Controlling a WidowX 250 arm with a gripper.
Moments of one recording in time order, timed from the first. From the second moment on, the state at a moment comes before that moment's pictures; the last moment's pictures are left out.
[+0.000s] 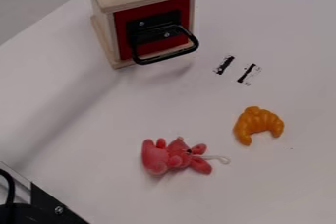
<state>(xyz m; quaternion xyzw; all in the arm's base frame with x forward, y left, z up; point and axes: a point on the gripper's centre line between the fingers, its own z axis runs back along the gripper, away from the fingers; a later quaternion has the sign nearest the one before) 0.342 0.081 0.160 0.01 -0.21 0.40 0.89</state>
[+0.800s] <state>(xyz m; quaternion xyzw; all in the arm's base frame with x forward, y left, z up) 0.305 0.078 0.139 0.04 -0.21 0.27 0.94</state>
